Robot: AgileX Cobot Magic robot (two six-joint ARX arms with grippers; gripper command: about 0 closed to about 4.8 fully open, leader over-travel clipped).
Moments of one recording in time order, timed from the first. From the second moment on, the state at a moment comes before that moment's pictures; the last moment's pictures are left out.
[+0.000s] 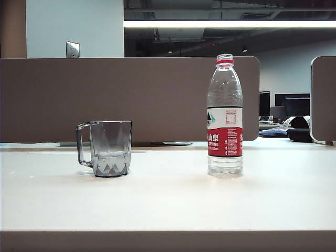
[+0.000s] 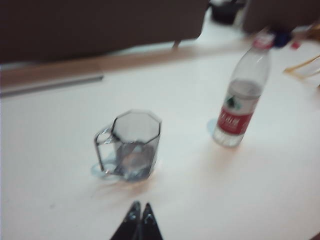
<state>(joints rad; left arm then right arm) -0.36 0.30 0.59 -0.50 0.13 -0.03 0.53 0.00 0.67 -0.74 0.21 0.04</state>
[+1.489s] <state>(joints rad) -0.20 0.02 0.00 0.01 0.17 -0.01 0.38 0.01 0.01 -0.03 0.20 -0.08</state>
